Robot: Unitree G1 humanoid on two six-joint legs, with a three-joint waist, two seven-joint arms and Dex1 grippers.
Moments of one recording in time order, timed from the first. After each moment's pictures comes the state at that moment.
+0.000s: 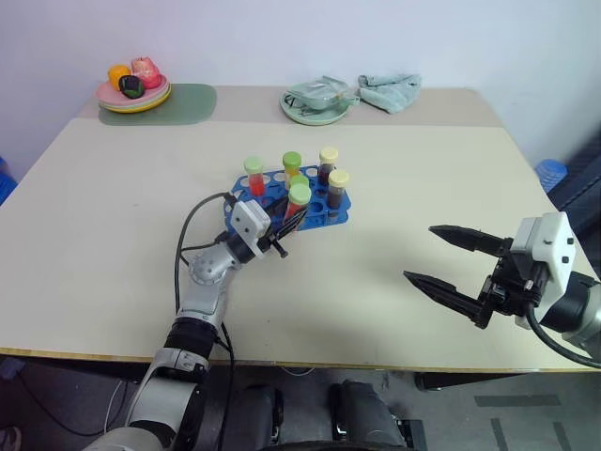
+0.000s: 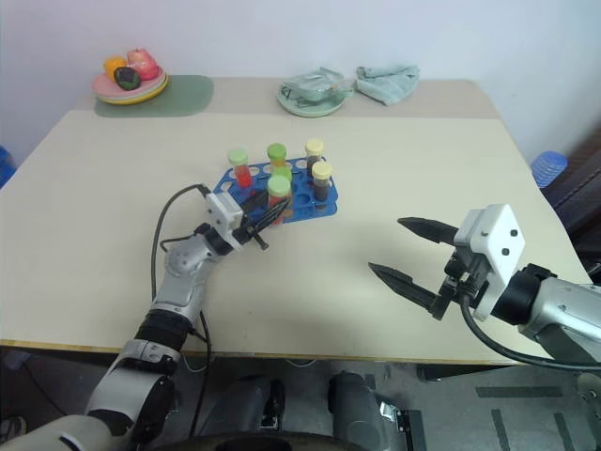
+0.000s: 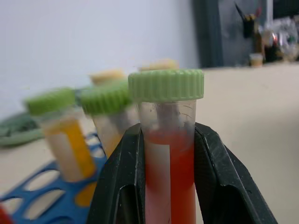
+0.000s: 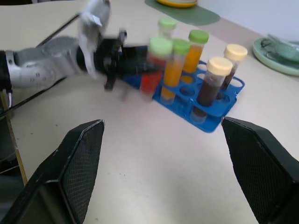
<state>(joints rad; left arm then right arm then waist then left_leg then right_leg) -0.49 0.15 -0.07 0.40 -0.27 -0.46 -0.82 0.18 -0.85 -0.55 -0.80 0.86 0.67 0.73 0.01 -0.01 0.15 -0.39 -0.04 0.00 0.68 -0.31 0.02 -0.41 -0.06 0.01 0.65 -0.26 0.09</state>
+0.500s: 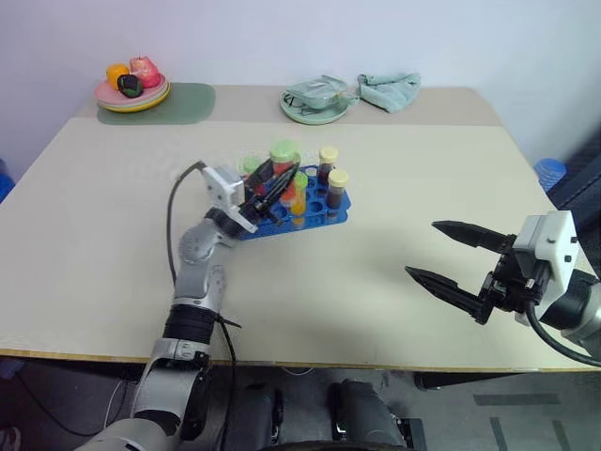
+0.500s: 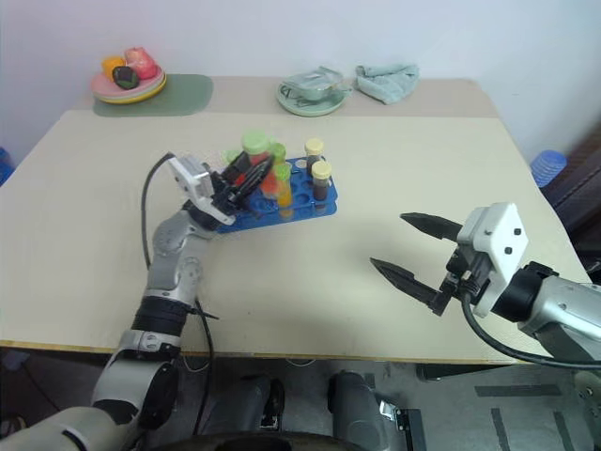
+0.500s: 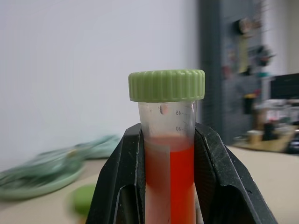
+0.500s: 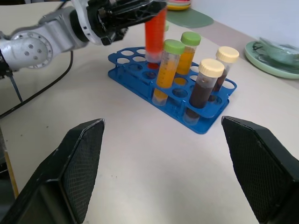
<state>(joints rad) -0.54 0.17 0.05 0.34 -0.38 -0.33 -0.75 0.17 -0.85 -0.52 -0.78 0.83 0.63 0.72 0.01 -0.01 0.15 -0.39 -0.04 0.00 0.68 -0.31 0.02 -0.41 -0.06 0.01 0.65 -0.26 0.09</state>
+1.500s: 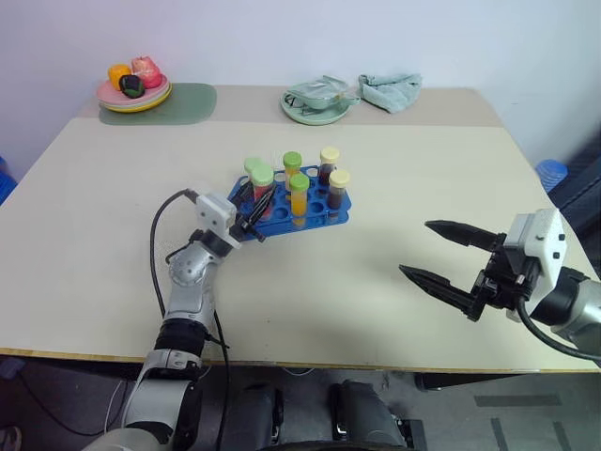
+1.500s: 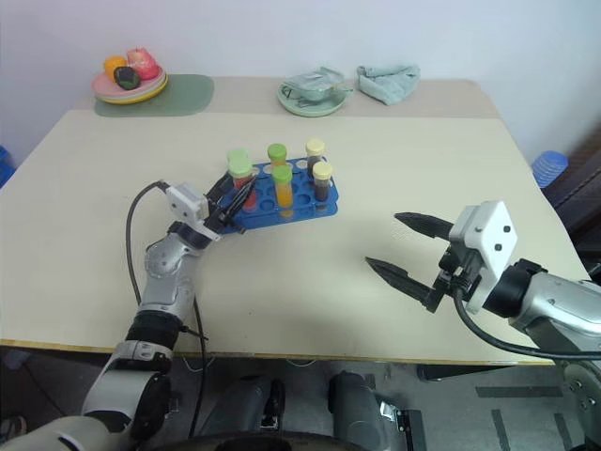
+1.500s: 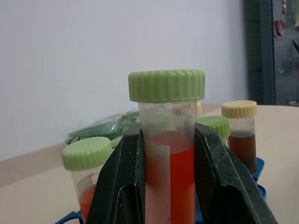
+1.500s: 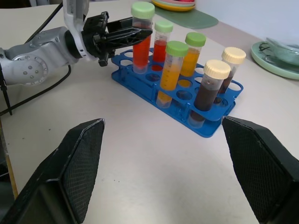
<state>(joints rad) -0.45 0.19 0.05 0.50 -0.25 -0.52 -0.70 0.15 -0.85 -0.48 -0.76 0.82 0.62 0.72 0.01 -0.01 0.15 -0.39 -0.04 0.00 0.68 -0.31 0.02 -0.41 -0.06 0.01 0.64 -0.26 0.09</state>
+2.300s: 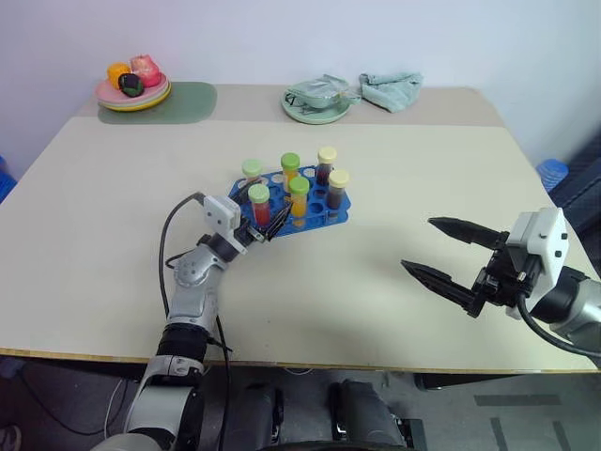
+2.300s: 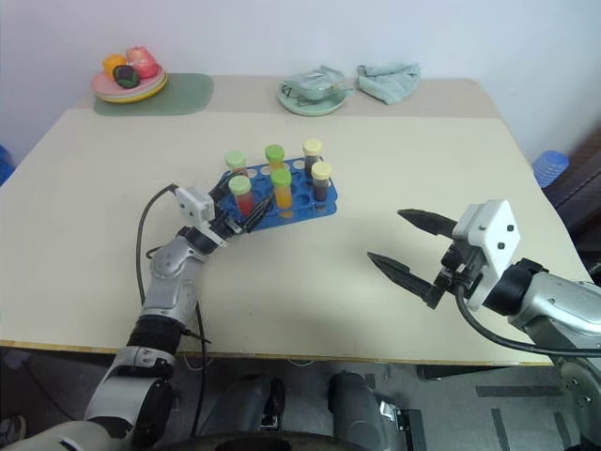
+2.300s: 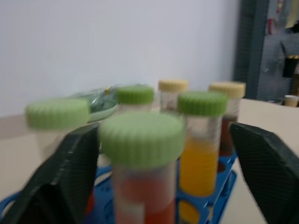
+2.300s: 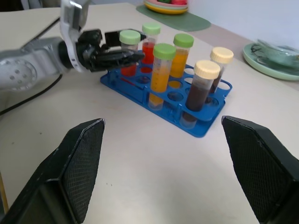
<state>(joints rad) -0.43 0.17 0.03 0.38 -0.28 -0.34 -0.71 0.15 -0.81 -0.47 -0.74 0.78 0.59 0.72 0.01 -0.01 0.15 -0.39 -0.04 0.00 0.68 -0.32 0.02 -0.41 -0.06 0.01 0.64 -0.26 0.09</state>
